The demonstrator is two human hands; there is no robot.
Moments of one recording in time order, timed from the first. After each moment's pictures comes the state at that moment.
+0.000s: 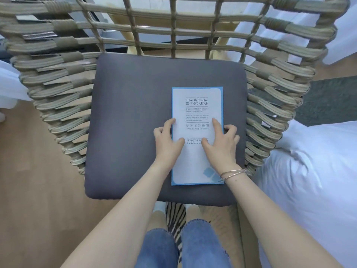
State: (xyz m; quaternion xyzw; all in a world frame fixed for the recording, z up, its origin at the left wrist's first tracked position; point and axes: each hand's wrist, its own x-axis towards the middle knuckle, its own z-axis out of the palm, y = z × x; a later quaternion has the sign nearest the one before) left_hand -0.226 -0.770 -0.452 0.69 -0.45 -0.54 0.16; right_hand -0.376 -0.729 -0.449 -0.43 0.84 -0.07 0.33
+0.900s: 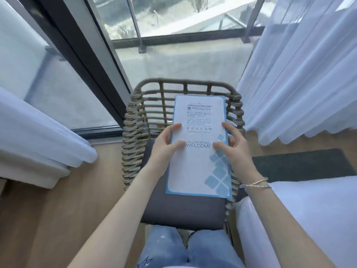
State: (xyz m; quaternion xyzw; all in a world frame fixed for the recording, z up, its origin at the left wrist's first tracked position) left_hand -0.190 -0.802 -0.019 0.50 -0.46 -0.63 0.36; right_hand -0.400 -0.747 -0.014 -0.33 0.61 -0.52 0.50
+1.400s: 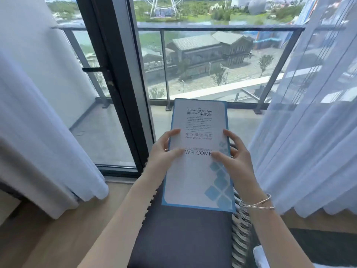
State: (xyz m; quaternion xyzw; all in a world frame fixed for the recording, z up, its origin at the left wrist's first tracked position) left_hand -0.155 -0.796 0.136 0.47 -0.50 -0.52 0.50; right_hand -0.362 -0.772 0.126 -0.45 0.50 -0.58 0.46
